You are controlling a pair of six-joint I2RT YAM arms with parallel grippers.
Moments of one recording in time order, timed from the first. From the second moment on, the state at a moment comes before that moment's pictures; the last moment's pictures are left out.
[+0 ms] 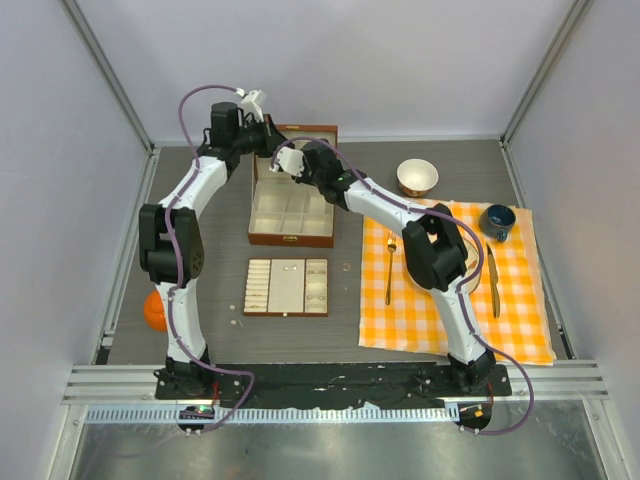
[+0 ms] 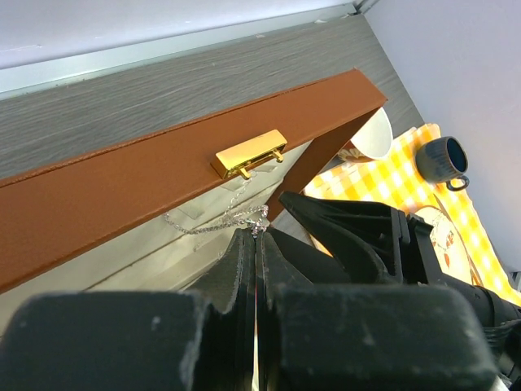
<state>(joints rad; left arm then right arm) -0.17 2.09 1.78 -0.06 0.67 -0.34 0.67 2.24 1.89 -0.18 0.26 -0.85</state>
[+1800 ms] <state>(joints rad) -0.15 2.12 1.78 -0.06 0.66 -0.34 0.66 2.35 1.94 -0.09 0.30 -0.93</state>
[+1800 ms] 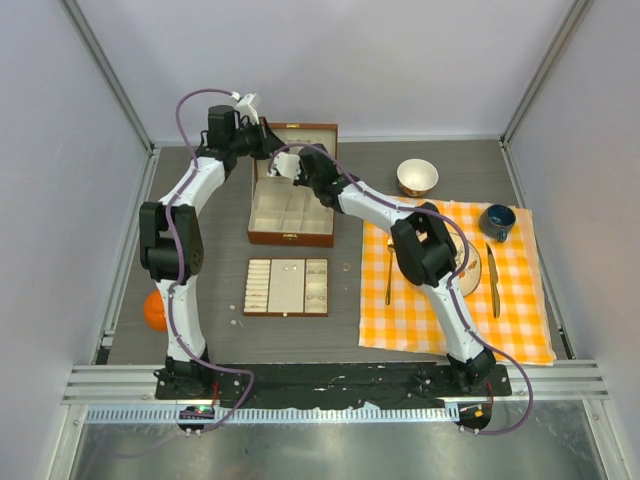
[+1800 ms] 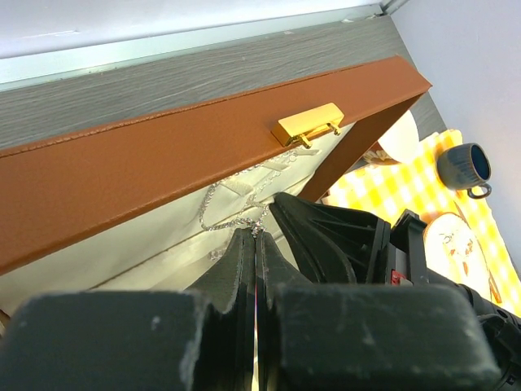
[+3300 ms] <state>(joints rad) -0.21 2.13 1.70 0.03 0.63 -0.47 0.60 2.32 2.06 -0.35 0.04 -0.61</state>
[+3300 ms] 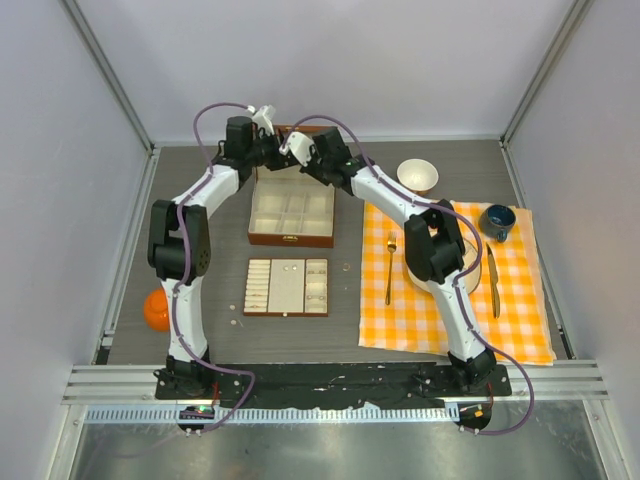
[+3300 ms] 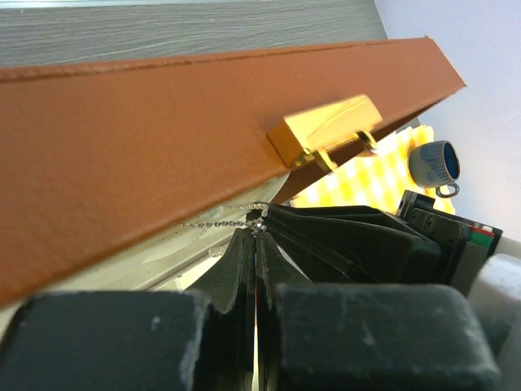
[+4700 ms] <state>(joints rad) -0.22 2.20 1.69 0.18 0.64 -0.70 0.60 2.31 2.07 -0.40 -0.05 -0.57</state>
